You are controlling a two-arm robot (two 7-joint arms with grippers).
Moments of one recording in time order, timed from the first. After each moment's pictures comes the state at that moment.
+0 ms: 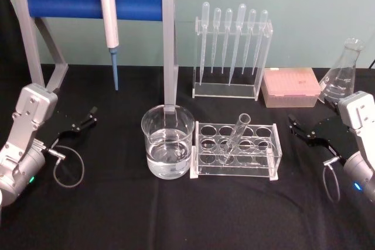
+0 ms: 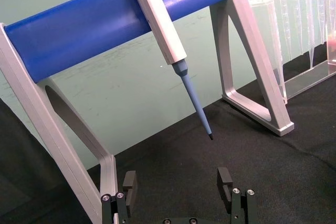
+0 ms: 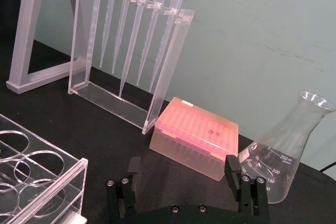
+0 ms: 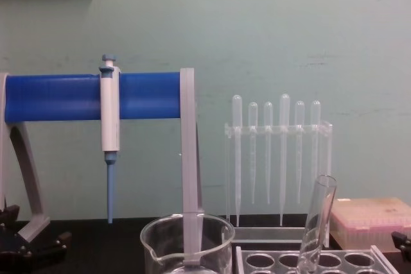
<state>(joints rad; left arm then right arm) -0.20 0.60 0.45 -1.41 -0.25 -0.12 0.03 0.20 0.60 -0.45 -1.41 0.25 -0.12 -0.03</state>
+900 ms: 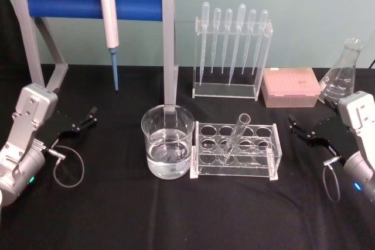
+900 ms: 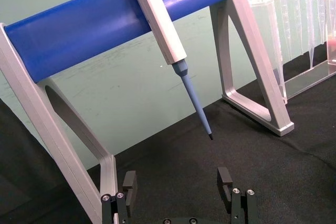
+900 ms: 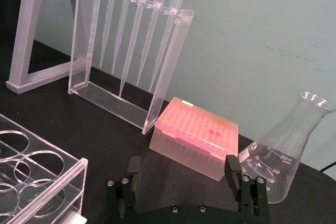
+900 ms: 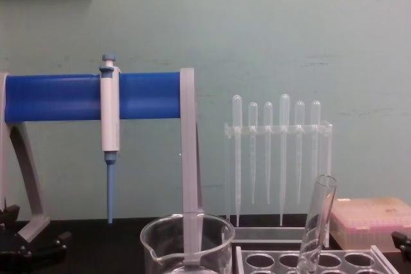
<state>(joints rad) -0.20 0.60 0.45 -1.41 -0.25 -0.12 0.03 0.20 0.60 -0.45 -1.41 0.25 -0.12 -0.03</state>
